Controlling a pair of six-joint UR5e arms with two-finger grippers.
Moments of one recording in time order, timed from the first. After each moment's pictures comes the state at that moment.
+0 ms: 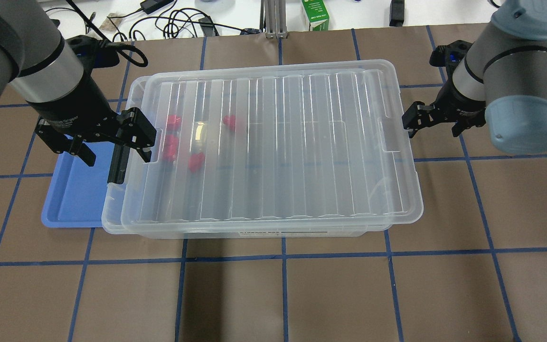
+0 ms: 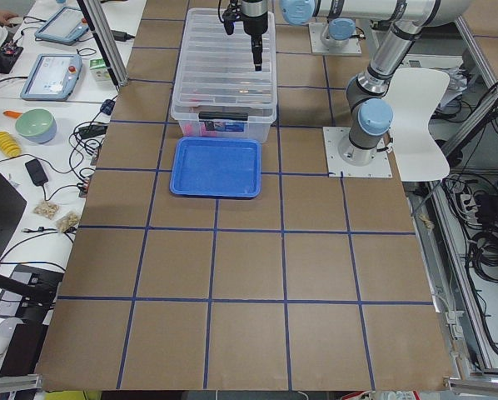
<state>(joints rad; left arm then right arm) -1.55 -1.45 -1.66 -1.70 1.57 0.00 1.42 -1.51 1.88 -2.01 -1.54 -0.14</state>
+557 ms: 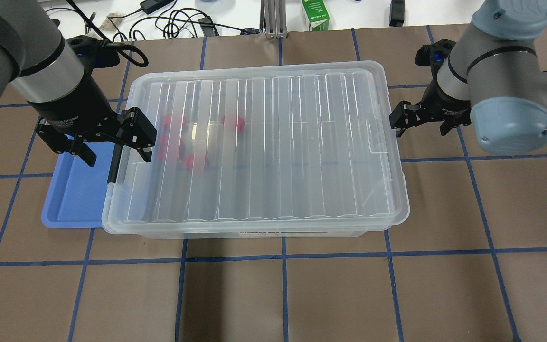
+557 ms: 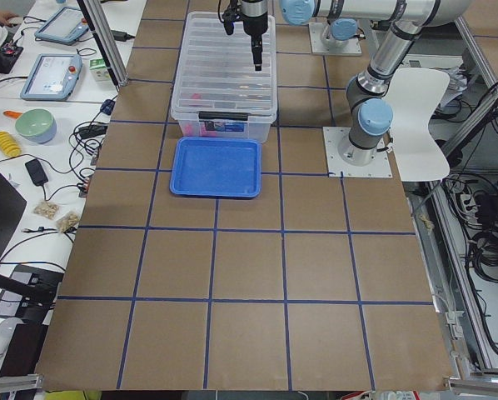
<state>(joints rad) -1.55 -1.45 -1.66 -1.70 1.56 0.00 1.46 -1.50 1.86 -2.01 -1.55 -0.12</state>
